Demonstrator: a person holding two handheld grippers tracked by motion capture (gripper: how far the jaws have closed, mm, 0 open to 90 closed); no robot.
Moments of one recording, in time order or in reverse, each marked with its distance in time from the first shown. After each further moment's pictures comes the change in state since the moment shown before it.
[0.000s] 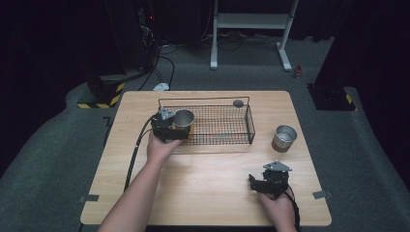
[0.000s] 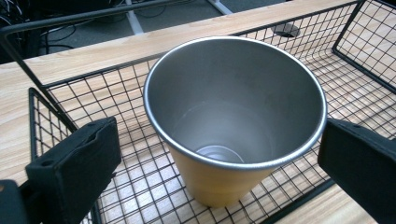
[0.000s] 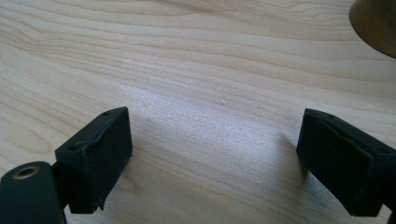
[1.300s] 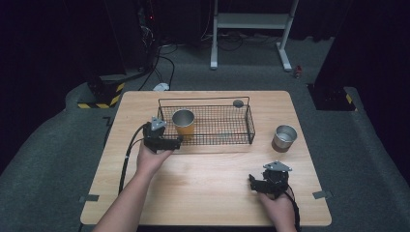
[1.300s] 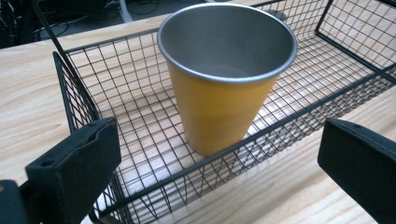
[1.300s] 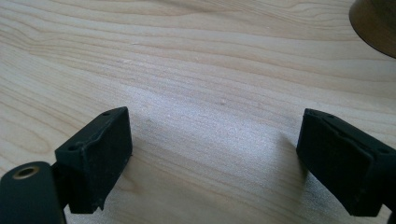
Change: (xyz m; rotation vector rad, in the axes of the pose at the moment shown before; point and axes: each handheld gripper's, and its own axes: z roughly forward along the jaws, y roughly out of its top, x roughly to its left) left arm 0.005 -0.026 -0.037 0.006 -0.034 0.016; right arm 0.000 0.000 0.000 0.001 0.000 -0.001
